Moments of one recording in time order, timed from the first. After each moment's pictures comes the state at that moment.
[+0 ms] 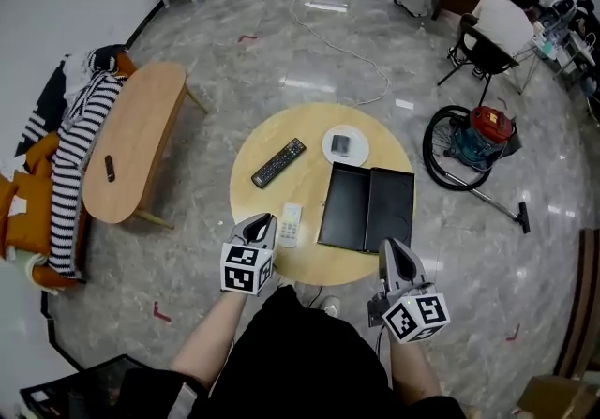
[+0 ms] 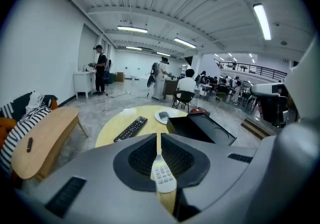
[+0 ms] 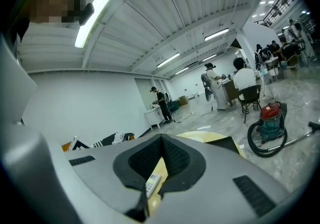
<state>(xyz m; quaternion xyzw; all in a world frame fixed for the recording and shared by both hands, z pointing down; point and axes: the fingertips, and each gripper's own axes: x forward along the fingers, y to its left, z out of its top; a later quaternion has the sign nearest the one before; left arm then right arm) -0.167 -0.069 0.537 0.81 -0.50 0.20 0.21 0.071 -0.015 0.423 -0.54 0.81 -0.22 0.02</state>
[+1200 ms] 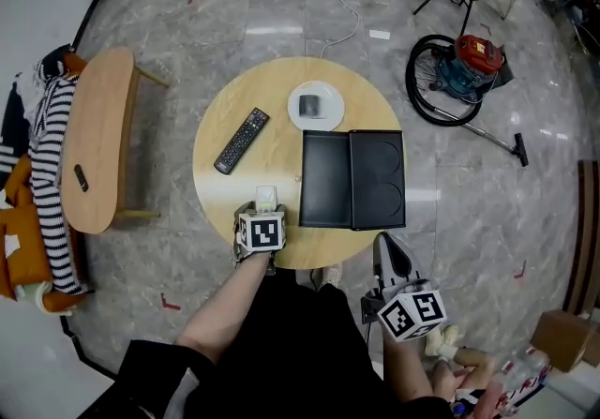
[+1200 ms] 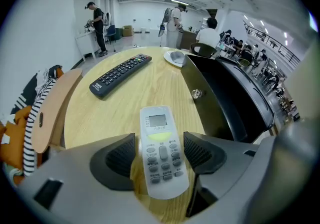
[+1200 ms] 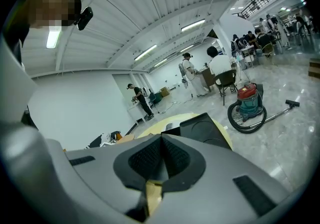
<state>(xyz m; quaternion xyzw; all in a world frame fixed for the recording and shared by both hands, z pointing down) -0.130 -0.081 0.712 0.67 -0.48 0.42 0.38 0.107 -0.010 0.493 -0.61 0.73 -0.32 0.01</state>
